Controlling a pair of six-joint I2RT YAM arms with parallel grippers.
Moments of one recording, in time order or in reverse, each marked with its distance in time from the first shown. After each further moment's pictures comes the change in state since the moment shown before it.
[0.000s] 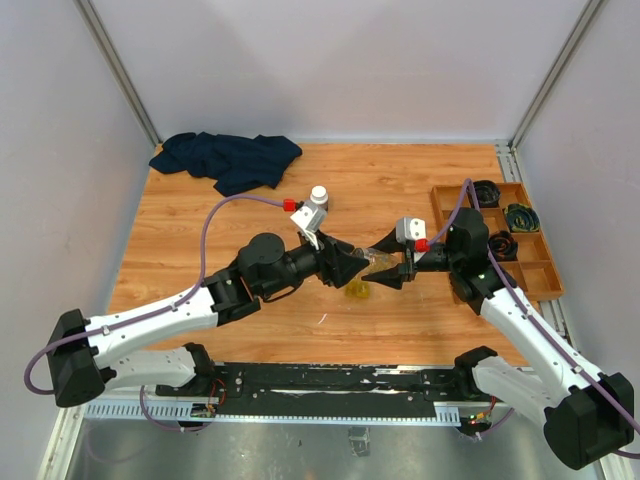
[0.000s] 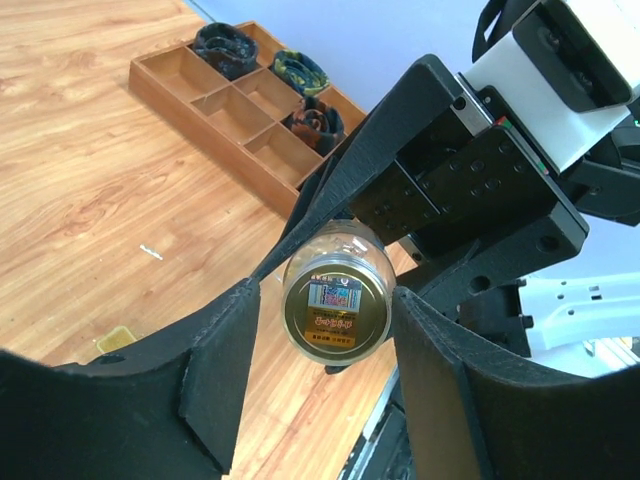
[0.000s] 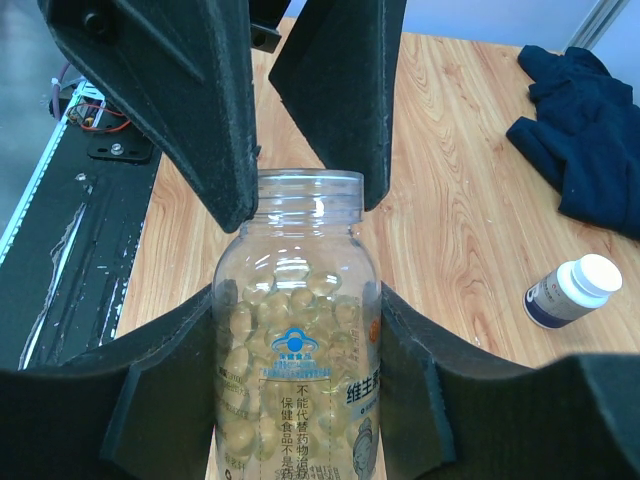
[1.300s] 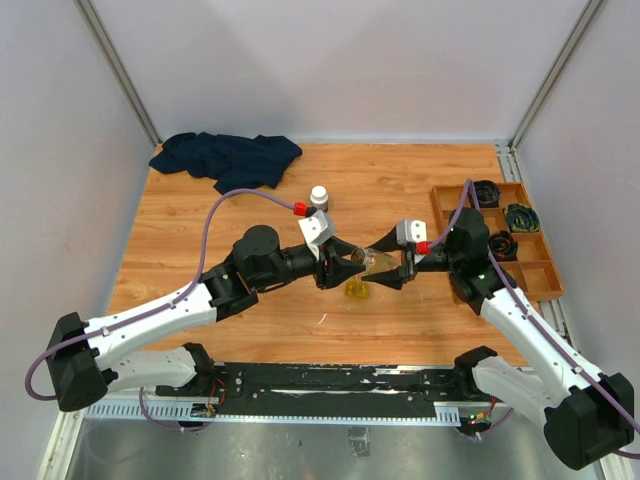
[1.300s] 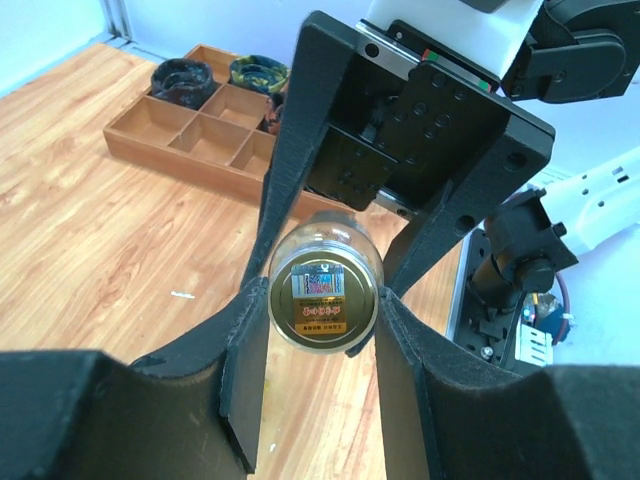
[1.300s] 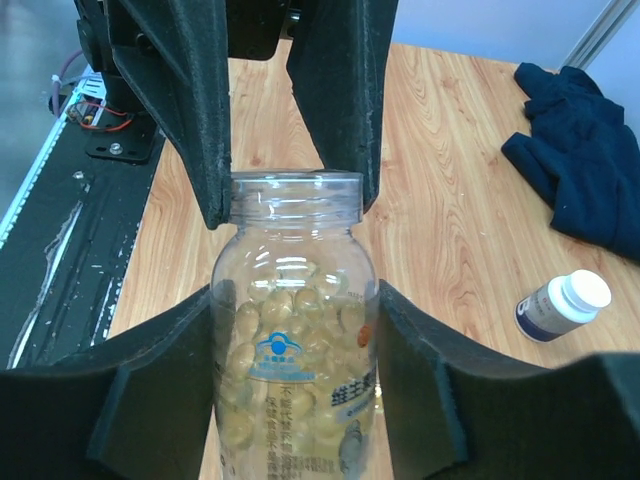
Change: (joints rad) left arm 0.064 -0.001 0.009 -0.001 0.288 0.325; right arm 0.001 0.000 0.000 0.016 -0.016 -0.024
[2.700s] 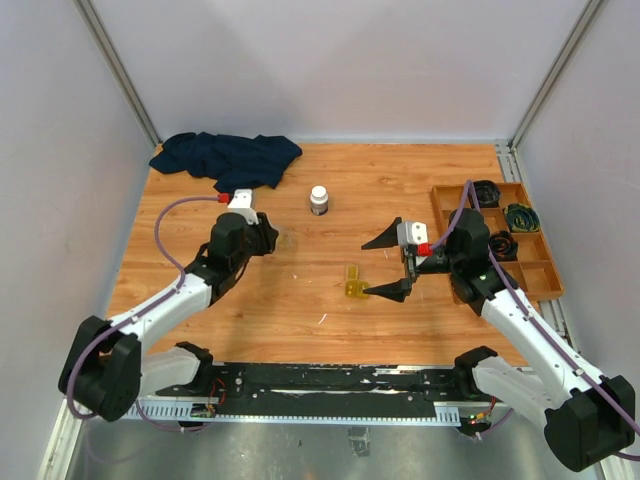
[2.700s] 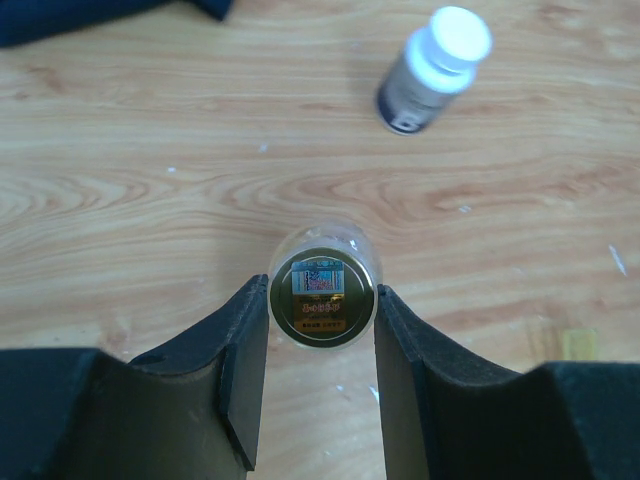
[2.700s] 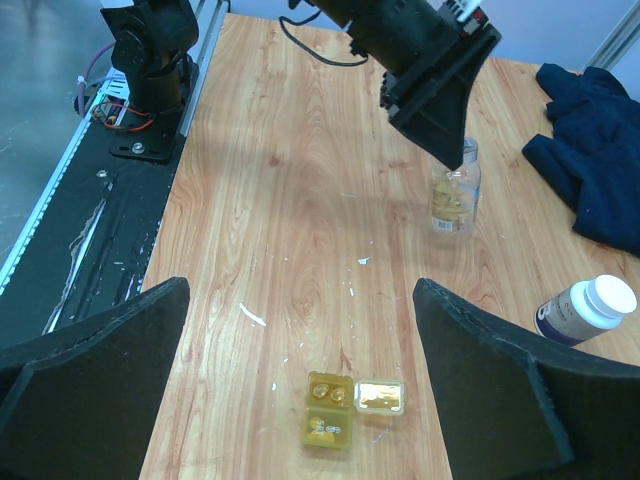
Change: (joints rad) left arm 0.521 0.031 -0.268 -0.043 -0.393 -0.195; right arm -0.001 -0.012 0.000 -0.038 -0.035 -0.005
